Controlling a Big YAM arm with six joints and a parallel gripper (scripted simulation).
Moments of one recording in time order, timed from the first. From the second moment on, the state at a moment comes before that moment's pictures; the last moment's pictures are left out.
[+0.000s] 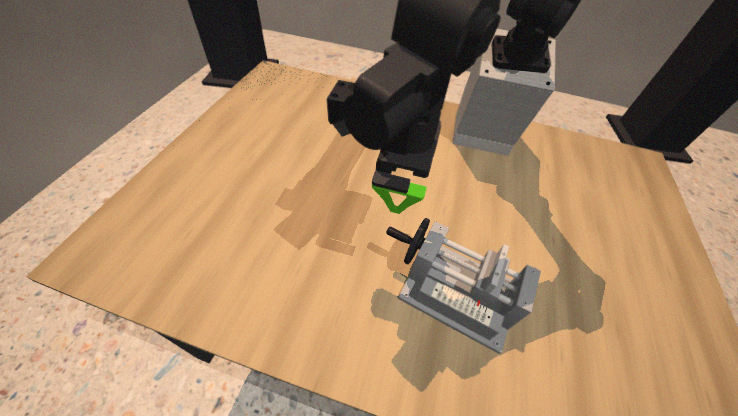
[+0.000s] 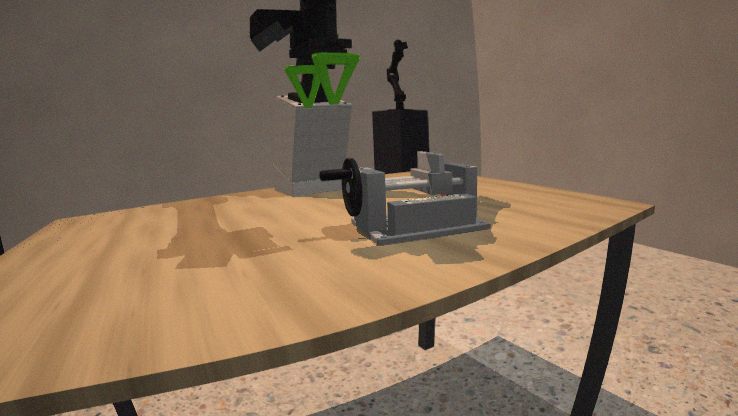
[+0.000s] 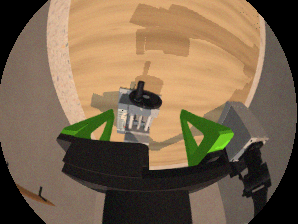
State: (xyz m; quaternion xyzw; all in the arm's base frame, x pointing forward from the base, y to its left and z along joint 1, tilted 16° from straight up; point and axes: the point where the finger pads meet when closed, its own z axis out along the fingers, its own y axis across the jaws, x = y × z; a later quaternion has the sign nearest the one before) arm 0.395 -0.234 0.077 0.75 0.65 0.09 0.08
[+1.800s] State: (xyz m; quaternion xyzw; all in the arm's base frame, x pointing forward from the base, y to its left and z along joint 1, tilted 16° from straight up) arm 0.485 -0.169 0.038 0.82 0.55 0.10 0.08
